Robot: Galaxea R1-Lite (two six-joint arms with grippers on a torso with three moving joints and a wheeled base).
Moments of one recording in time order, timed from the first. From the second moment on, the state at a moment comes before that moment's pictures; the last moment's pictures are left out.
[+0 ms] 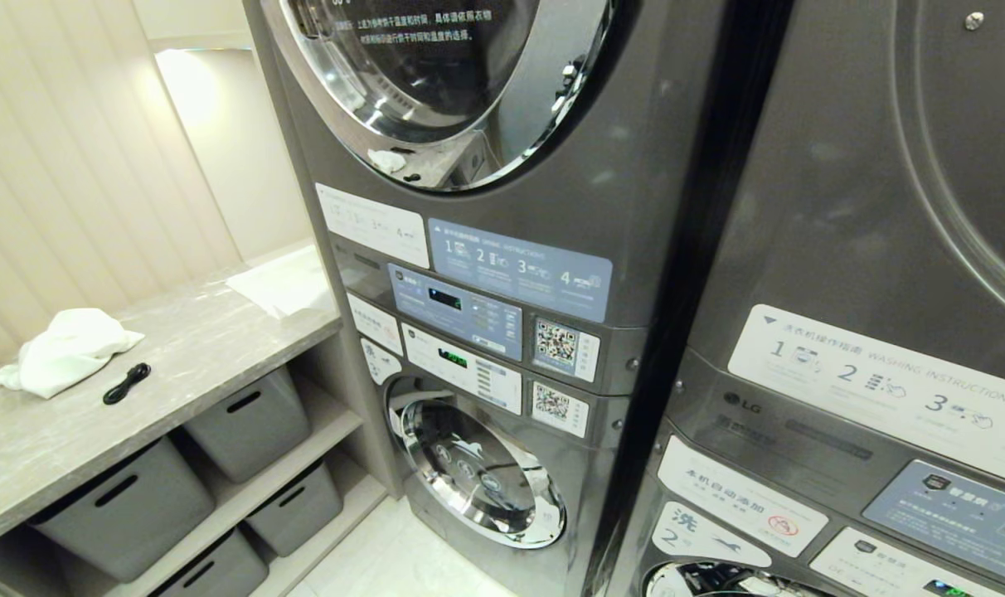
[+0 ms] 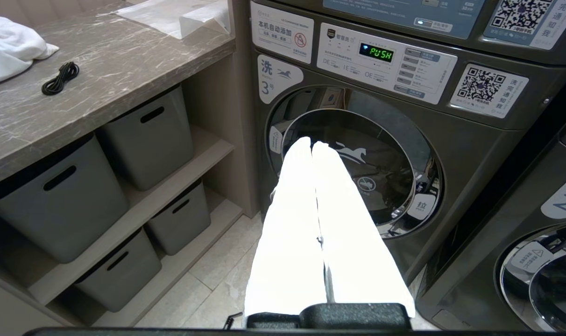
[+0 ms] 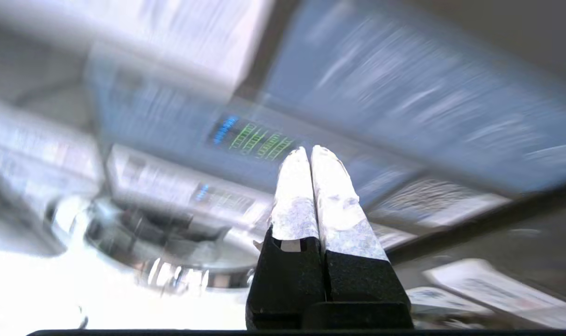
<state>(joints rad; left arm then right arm) 0.00 0.00 0.00 0.00 0.00 0.00 -0.35 0.49 -0.38 0.13 -0.20 -0.27</state>
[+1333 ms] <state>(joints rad) 0.00 0.00 0.00 0.00 0.00 0.00 0.00 0.01 0.00 -0.01 -0.01 0.01</state>
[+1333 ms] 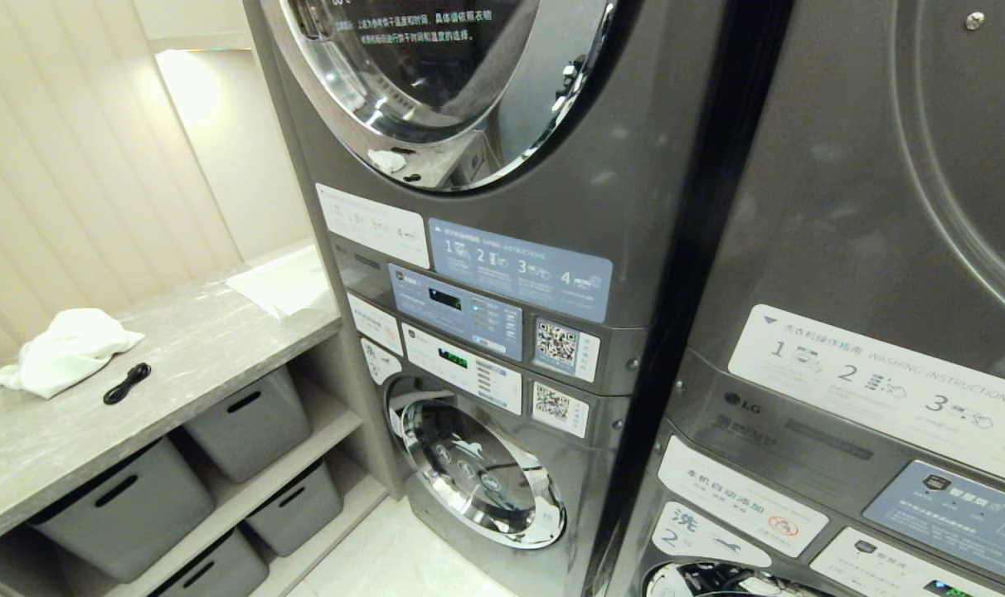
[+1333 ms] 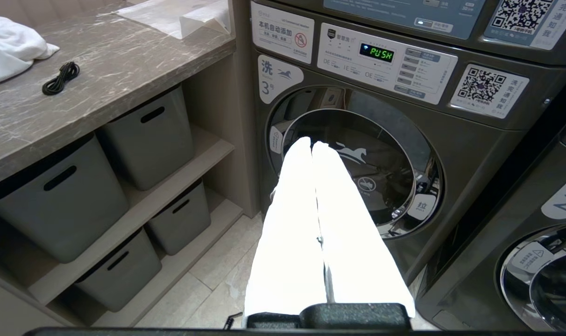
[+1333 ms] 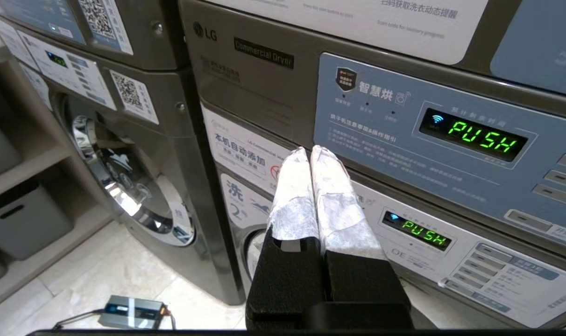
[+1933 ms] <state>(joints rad) 0.00 0.00 0.00 0.00 0.00 0.00 0.00 0.00 0.00 0.00 0.01 -0.07</state>
